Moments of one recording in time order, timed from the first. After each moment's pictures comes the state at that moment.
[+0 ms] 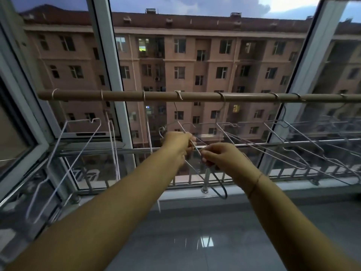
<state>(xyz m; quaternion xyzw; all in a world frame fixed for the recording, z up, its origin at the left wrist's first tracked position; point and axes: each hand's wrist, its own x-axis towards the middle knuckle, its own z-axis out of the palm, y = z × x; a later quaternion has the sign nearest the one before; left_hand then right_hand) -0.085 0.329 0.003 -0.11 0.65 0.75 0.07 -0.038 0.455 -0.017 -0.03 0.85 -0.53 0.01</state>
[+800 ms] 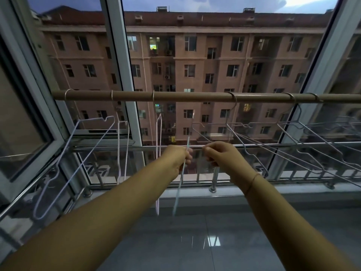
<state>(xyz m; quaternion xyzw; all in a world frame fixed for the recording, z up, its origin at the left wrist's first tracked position) -0.080 0.303 -0.027 -0.10 0.71 0.68 0.13 -0.065 0.447 -0.041 -0.03 0.81 -0.59 -0.02</state>
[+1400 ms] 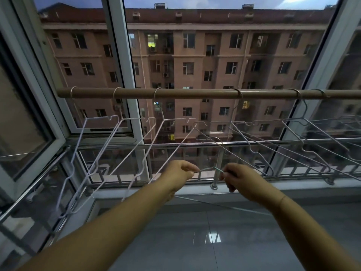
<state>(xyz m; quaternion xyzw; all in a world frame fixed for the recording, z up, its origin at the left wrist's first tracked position) -0.049 0.277 -0.066 0.01 0.83 0.55 0.13 -0.024 0.471 -0.070 -0.07 0.93 -0.35 0.01</state>
